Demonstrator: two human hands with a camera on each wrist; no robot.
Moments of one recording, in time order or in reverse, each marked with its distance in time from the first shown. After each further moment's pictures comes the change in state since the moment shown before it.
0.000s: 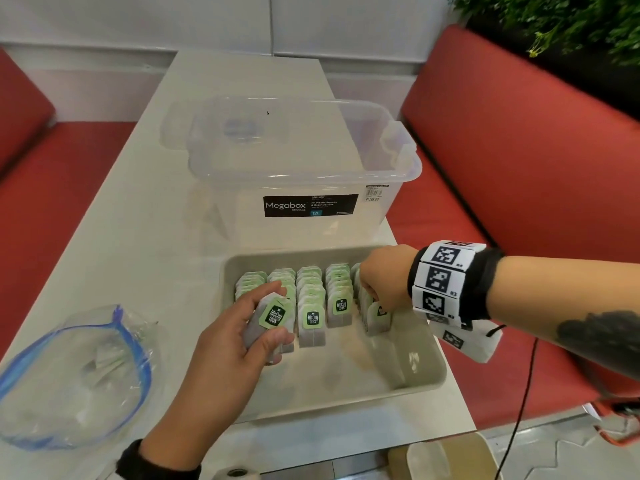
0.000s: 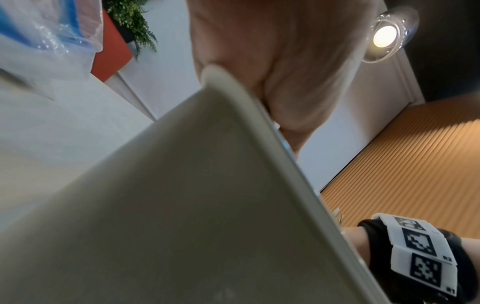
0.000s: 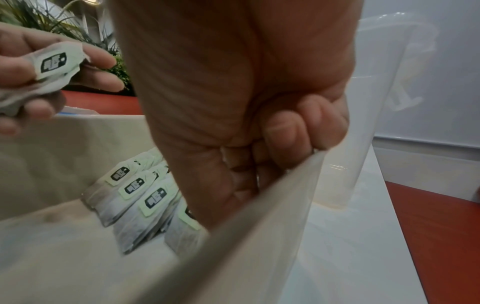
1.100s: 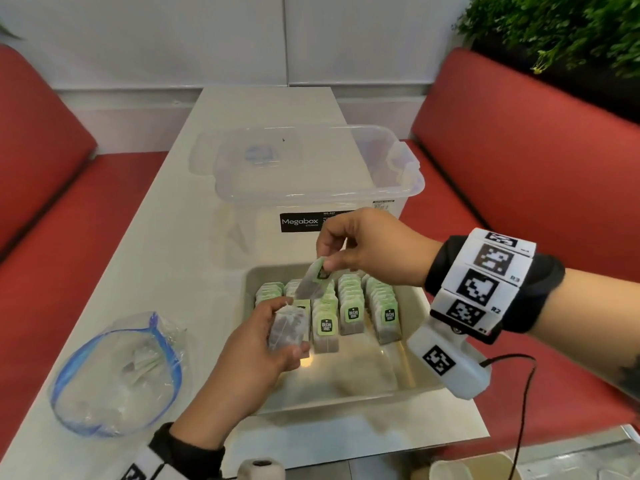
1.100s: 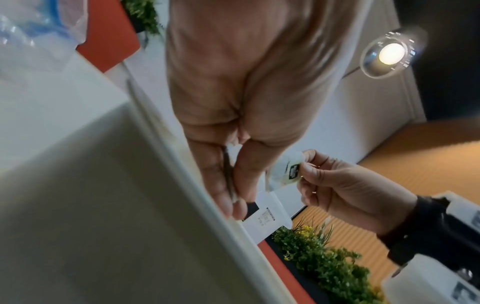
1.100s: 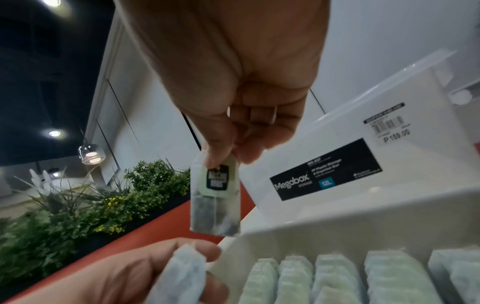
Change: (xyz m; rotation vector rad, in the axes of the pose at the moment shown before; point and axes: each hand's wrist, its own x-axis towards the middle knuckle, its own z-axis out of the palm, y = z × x) left_hand 0.001 0.015 -0.001 0.083 -0.065 -0.170; right_hand -0.055 -0.016 -0.053 0.935 0.635 -0.323
